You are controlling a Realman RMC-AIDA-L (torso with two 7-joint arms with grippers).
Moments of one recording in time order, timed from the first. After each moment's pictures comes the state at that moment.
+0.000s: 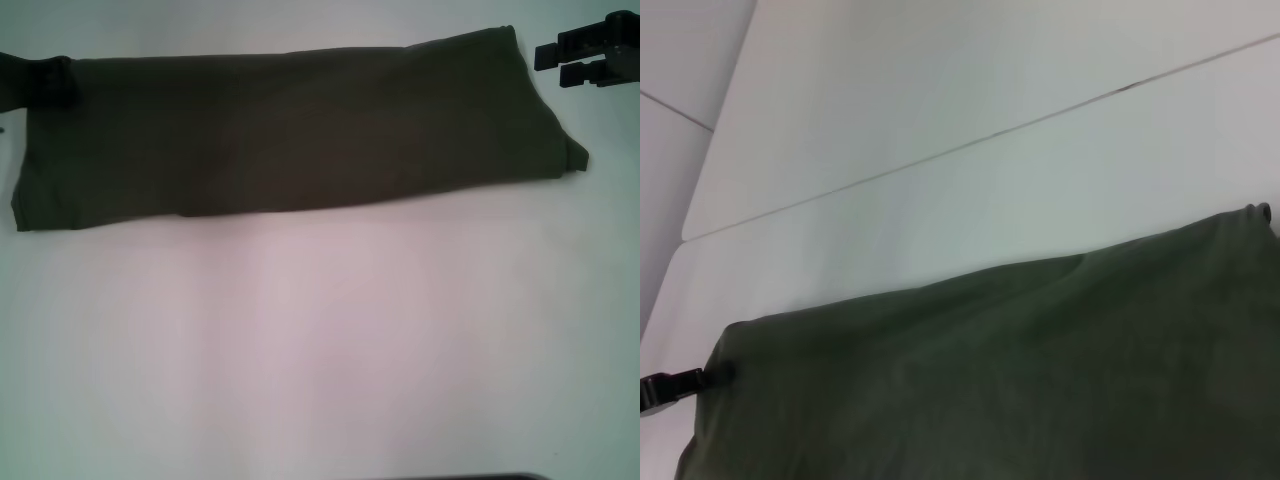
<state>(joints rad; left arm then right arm) -0.79 -2.00 -2.35 -0.65 -0.44 0.93 -2.80 0.71 1.90 -0.56 -0.79 -2.40 -1.55 2.55</state>
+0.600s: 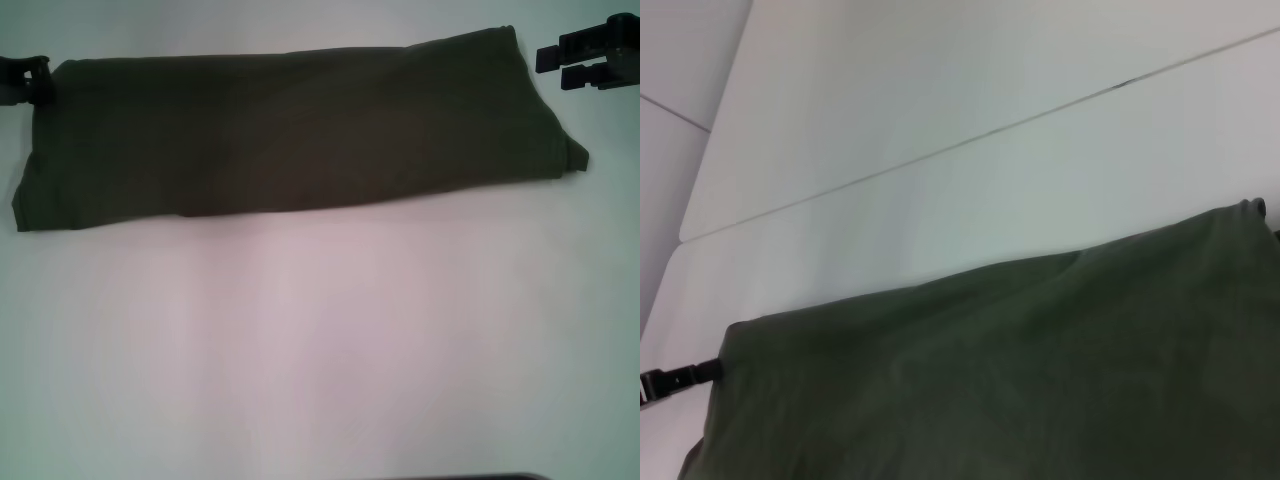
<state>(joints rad) -0.80 -2.00 -2.36 -0.66 -0.33 0.90 -2.85 0.70 1.90 -0.56 -0.79 -2.40 -1.55 2.56</state>
